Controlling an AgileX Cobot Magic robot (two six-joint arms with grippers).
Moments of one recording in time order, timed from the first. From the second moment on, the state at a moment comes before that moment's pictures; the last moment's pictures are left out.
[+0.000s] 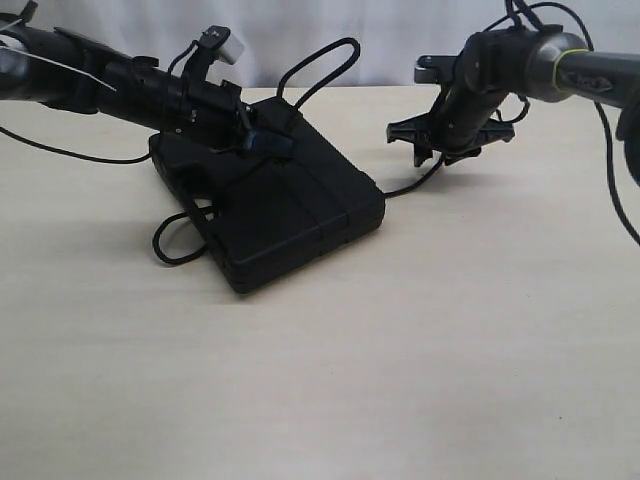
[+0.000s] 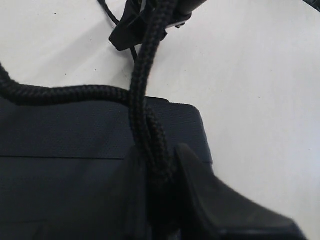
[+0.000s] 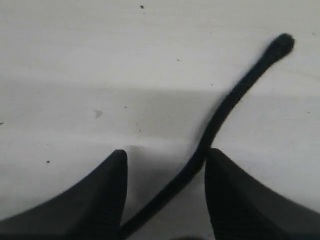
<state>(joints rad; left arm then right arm) -0.07 2.20 -1.49 -1.34 0.95 1.52 0.16 2.41 -1.92 -0.06 0.75 0.22</state>
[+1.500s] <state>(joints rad) -0.09 2.20 -1.52 -1.18 0.95 1.36 0.19 1.94 -1.25 0.66 0.12 -1.31</state>
